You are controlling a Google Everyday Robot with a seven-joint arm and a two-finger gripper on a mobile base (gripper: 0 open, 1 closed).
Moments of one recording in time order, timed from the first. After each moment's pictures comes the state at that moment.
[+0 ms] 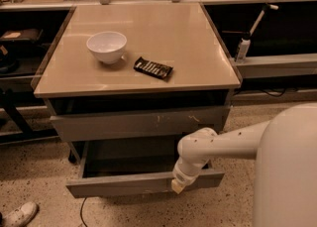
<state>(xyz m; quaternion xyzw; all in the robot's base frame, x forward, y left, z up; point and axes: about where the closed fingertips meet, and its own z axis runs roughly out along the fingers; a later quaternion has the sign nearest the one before) 0.457 -0.082 0.420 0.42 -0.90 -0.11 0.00</state>
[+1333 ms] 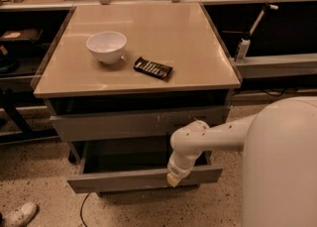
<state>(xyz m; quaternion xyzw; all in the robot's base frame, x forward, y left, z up) 0.480 -0.066 0.427 0.44 -0.89 -0.09 0.00</state>
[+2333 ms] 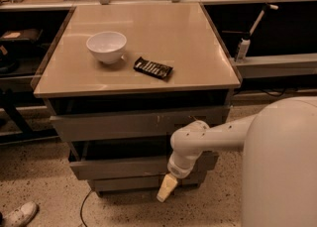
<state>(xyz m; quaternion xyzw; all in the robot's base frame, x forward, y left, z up) 0.480 -0.066 0.426 0.44 -0.89 -0.09 0.00</state>
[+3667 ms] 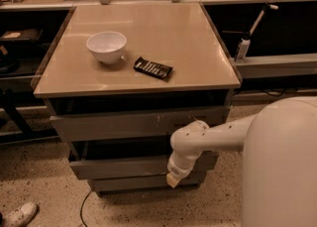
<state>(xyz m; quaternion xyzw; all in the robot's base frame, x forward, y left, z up) 0.480 -0.066 0.426 0.44 -0.89 -0.09 0.00</state>
